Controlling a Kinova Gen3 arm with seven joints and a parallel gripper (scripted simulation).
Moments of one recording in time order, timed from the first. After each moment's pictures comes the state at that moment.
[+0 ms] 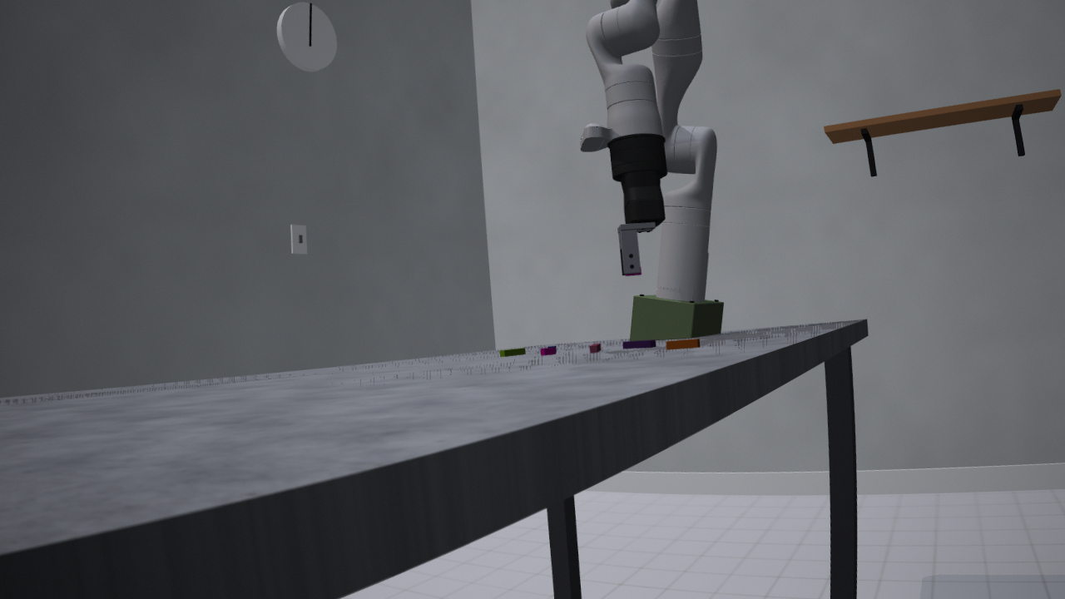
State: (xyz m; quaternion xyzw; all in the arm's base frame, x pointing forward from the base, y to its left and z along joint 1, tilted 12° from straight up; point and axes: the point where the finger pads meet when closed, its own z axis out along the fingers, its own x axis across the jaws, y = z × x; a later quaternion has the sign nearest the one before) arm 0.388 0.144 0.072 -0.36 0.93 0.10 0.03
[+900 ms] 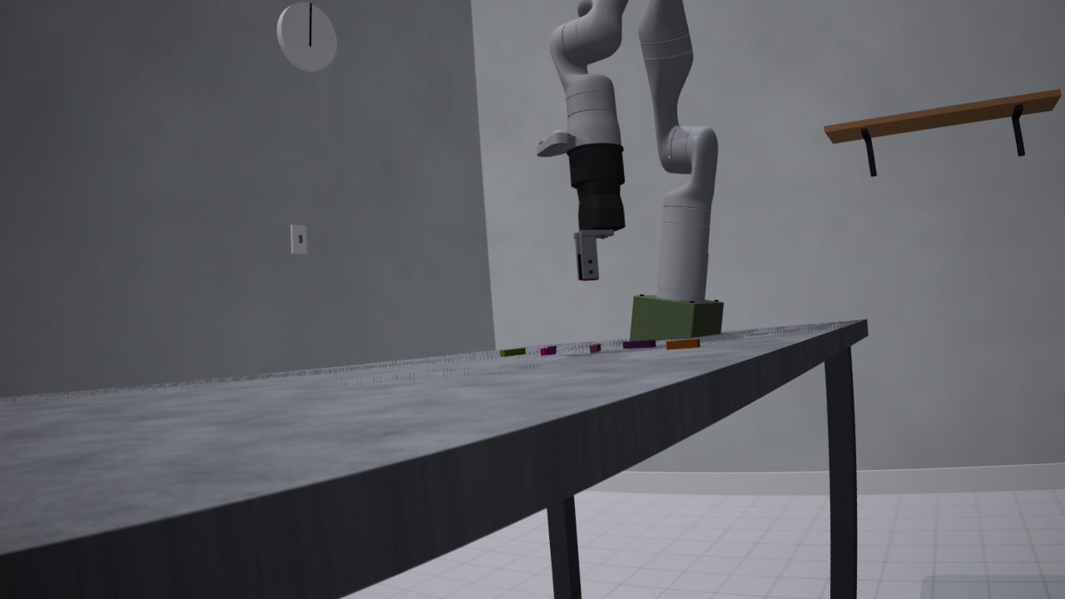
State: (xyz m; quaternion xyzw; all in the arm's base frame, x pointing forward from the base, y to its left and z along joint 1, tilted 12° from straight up) arm 0.405 0.086 0.059 -0.48 0.87 0.08 0.04
